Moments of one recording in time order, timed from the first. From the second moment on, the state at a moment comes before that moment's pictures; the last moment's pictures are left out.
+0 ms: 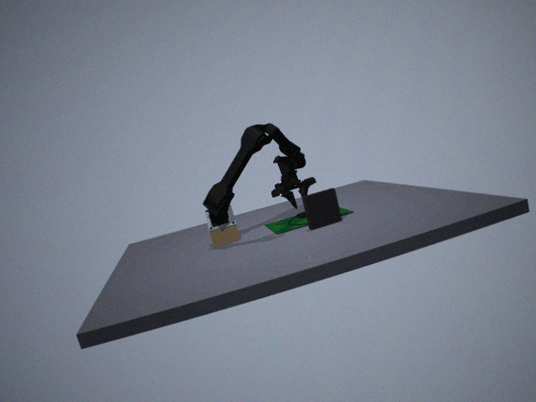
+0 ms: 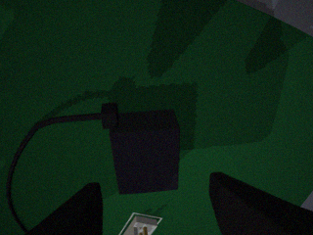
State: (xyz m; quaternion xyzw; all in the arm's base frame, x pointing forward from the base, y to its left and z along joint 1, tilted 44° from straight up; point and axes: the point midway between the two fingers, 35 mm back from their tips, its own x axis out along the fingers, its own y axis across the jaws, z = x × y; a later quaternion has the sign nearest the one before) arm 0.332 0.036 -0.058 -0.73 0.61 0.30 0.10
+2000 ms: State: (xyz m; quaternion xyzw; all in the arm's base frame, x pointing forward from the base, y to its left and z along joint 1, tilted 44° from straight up) arm 0.331 0.047 -0.047 -0.73 0.61 0.30 0.09
